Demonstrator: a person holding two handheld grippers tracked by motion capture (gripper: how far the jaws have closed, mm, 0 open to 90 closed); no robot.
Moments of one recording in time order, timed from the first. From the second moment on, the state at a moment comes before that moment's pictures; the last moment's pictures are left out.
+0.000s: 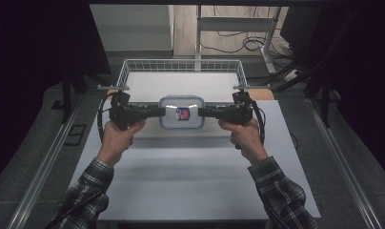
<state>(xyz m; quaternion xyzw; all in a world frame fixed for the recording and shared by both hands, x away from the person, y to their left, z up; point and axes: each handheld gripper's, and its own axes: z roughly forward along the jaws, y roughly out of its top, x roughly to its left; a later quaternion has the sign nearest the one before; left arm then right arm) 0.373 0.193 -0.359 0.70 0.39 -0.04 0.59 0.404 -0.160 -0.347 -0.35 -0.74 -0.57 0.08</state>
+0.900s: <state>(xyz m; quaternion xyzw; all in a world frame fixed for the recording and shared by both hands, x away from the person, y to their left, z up) 0.449 0.194 -0.345 0.69 0.42 -0.05 0.60 0.482 -0.154 -0.324 -0.38 -0.72 -0.57 0.08</state>
